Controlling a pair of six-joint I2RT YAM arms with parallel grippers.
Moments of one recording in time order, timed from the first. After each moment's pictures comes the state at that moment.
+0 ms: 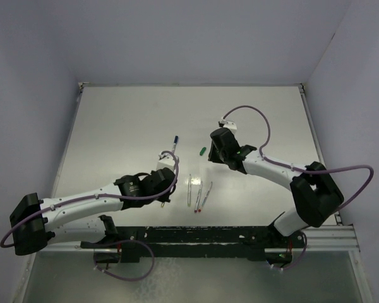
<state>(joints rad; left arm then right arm) -1.09 1.11 0.72 -0.56 -0.38 -0.65 0.67 1.51 0.89 -0.20 0.29 0.67</state>
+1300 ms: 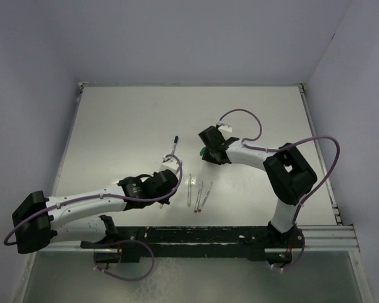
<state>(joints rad) -1.09 1.13 0.67 -0.51 -0.37 -0.56 0.67 1.80 1.08 -0.33 0.36 0.87</state>
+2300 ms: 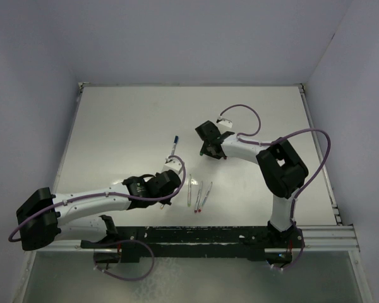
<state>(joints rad) -1.09 1.18 0.67 -0.49 -0.36 -0.56 0.65 1.91 1.20 -0.37 0.46 0.93</state>
